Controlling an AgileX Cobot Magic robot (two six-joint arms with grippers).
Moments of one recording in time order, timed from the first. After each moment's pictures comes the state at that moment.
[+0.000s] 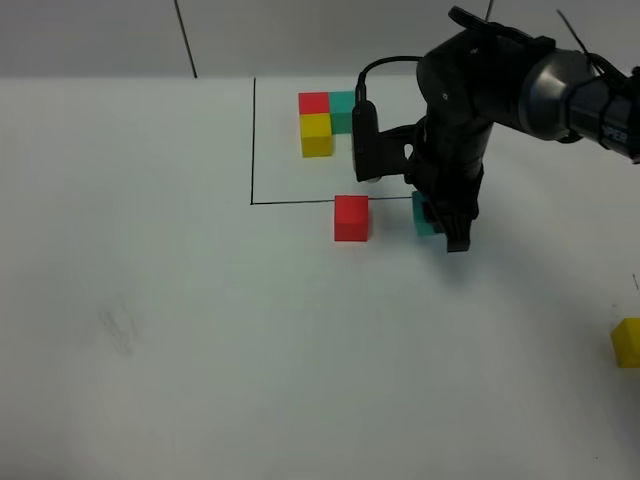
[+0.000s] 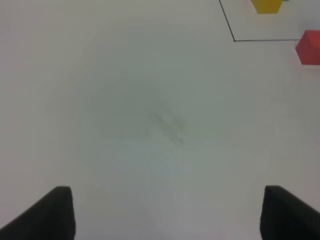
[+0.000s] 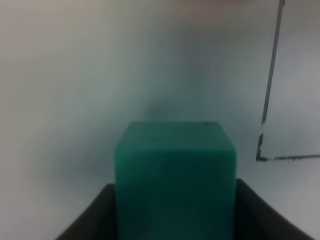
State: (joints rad) left arm 0.00 -0.01 -0.51 -0.10 1.08 0.02; right arm 0.49 2.13 -1.63 -0.17 1.00 -0.97
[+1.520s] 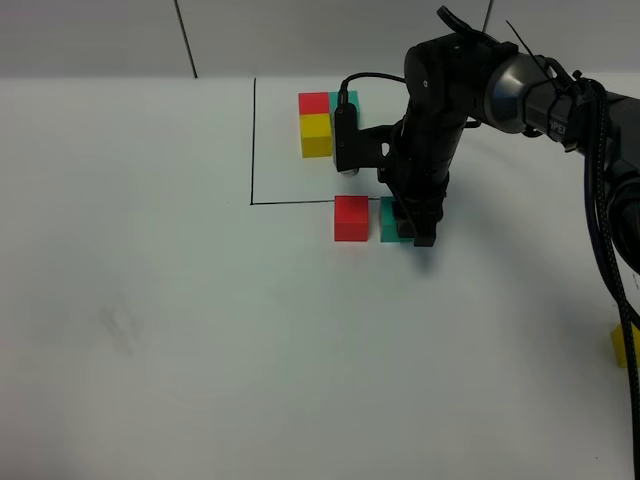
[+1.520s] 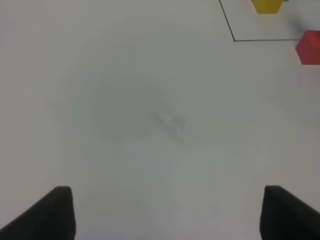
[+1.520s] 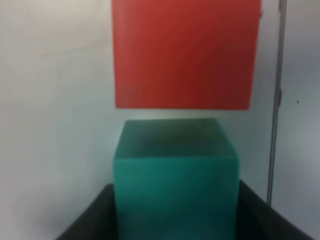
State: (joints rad) left arm 0.00 -0.01 -0.51 -0.10 1.08 0.02; right arm 0.44 2.31 -1.81 0.04 1.02 -1.08
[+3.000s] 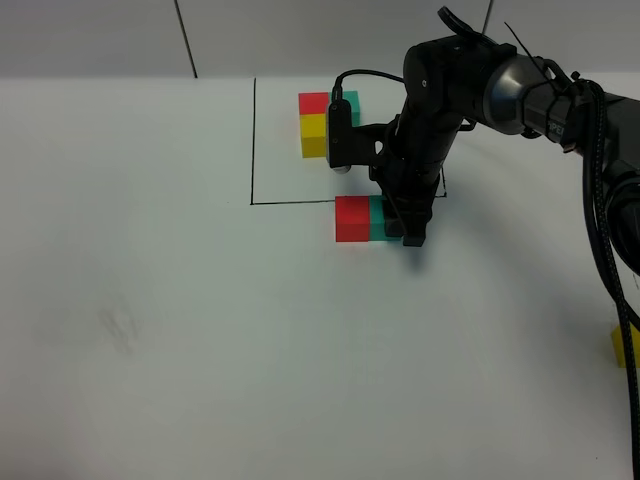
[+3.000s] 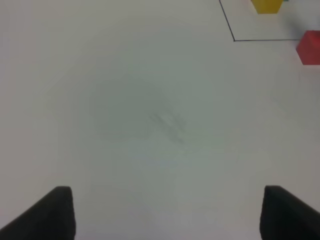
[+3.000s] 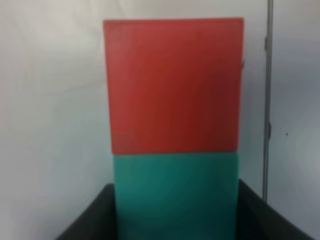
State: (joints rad) left arm 0.00 -0.01 -0.51 -0.10 1.08 0.02; right arm 0.44 2.31 -1.81 0.10 0.98 -1.10
